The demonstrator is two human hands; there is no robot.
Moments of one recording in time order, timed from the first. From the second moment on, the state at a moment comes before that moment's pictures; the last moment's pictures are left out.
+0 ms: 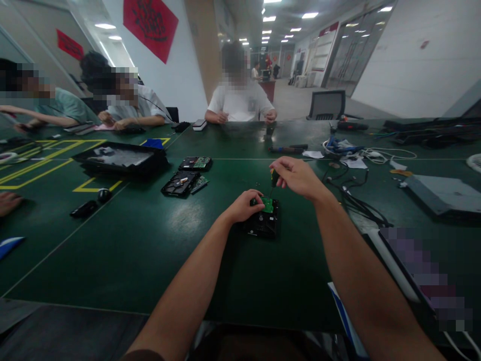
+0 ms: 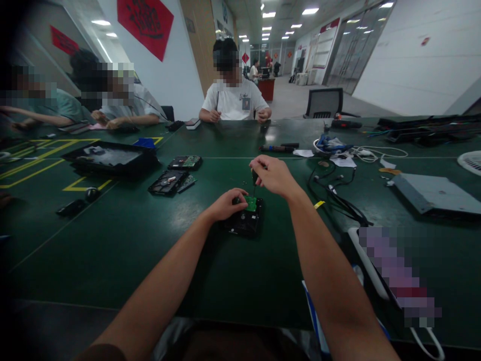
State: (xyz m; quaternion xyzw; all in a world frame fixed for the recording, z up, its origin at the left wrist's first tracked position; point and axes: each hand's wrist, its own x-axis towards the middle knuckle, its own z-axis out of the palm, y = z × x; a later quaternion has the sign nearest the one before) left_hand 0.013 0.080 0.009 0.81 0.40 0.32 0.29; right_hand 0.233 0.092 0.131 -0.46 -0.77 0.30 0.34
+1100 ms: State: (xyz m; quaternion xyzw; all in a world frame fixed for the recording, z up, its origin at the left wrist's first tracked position) left_hand 0.013 0.081 0.007 0.81 0.40 0.33 0.29; right_hand 0.231 0.090 0.132 -0.47 -0.76 0.28 0.35
